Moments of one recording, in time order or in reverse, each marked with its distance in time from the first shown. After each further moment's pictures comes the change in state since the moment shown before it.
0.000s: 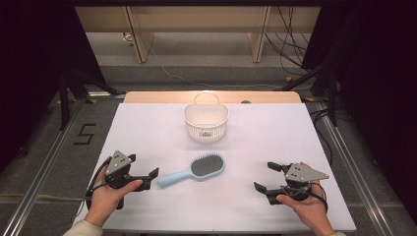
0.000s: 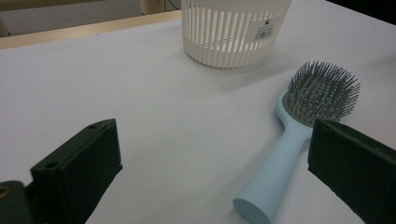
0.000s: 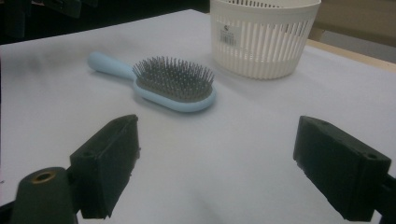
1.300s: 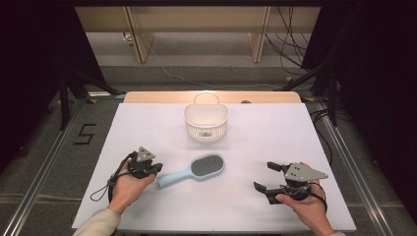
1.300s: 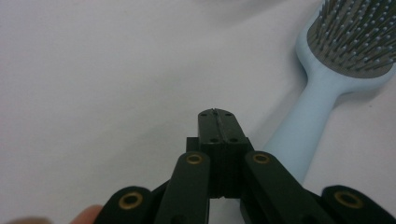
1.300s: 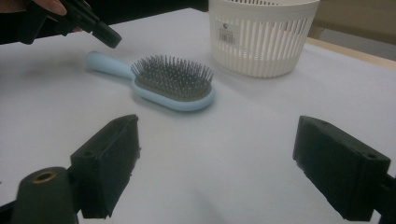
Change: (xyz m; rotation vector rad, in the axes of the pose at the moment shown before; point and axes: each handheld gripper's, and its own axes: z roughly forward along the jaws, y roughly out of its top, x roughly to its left) left arm -0.015 0.005 0.053 0.335 0.017 0.070; right arm -0.001 -0.001 0.002 0.001 -0.003 0.004
